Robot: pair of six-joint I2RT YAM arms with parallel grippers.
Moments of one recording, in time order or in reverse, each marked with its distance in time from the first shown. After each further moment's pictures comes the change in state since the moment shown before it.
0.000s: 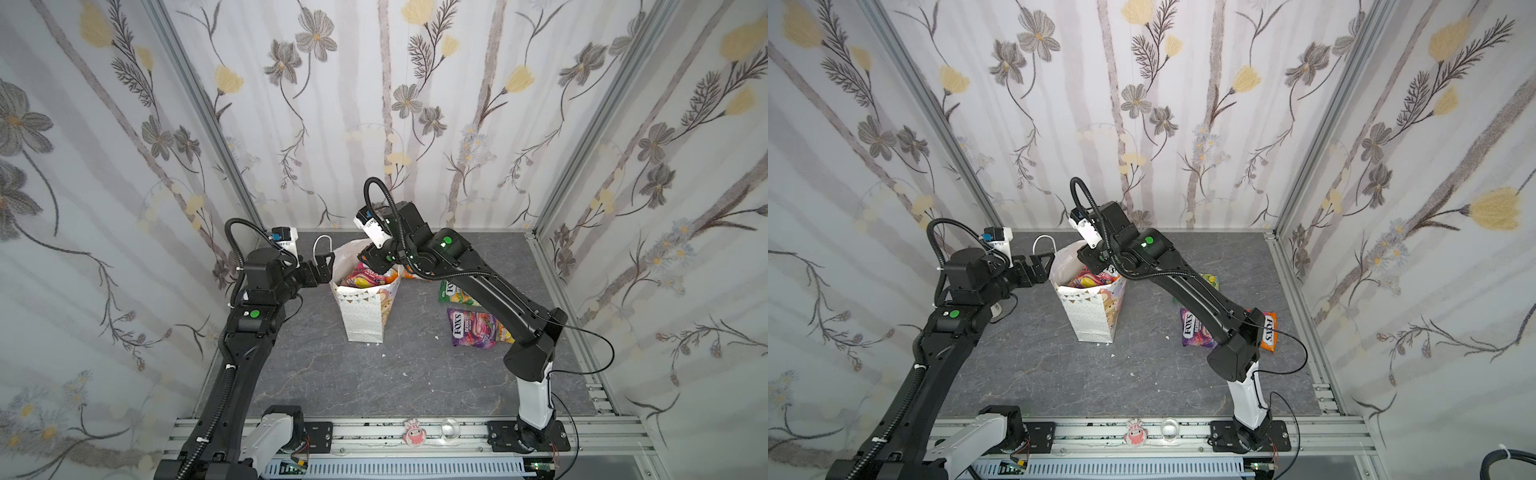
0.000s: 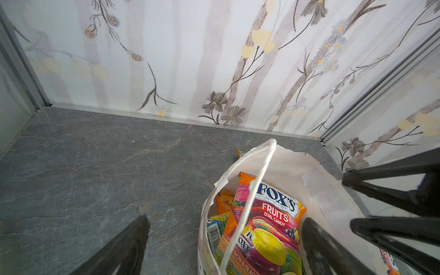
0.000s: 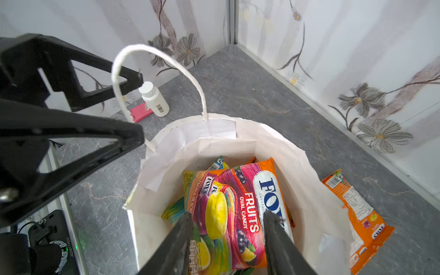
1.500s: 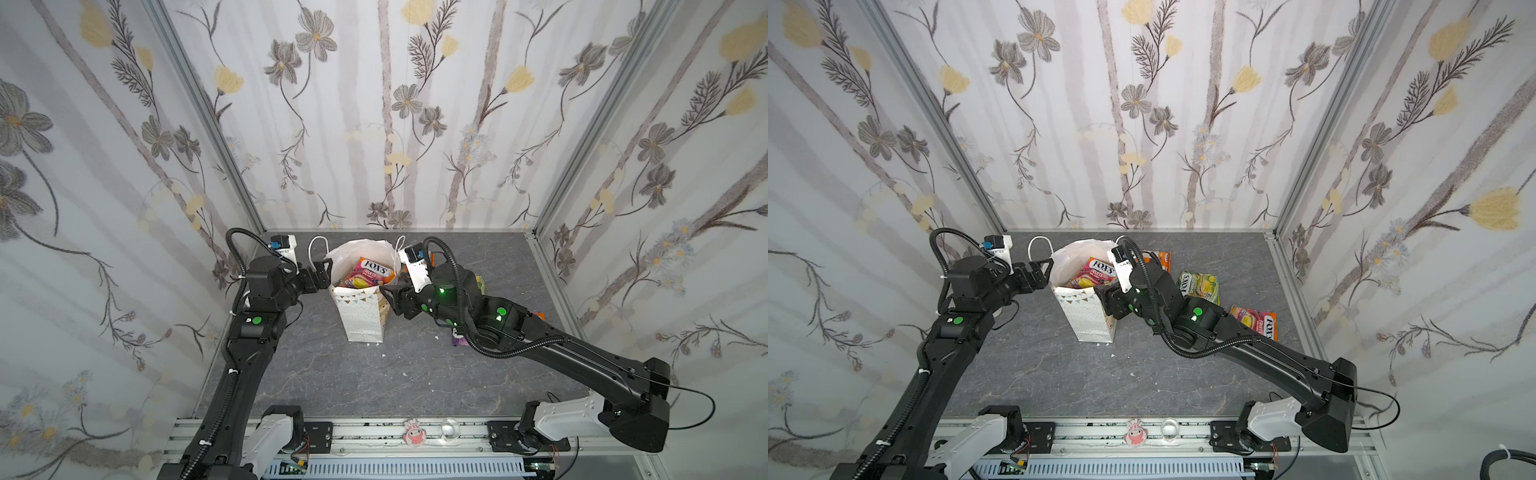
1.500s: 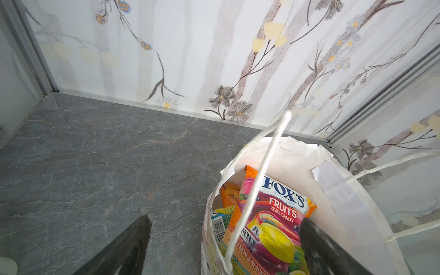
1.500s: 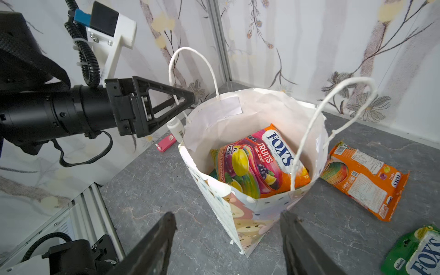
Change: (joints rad) left arm 0.013 -0.043 -0.092 0.041 -0.034 -0.023; right arm 0.146 -0.651 -0.948 0.558 0.213 0.282
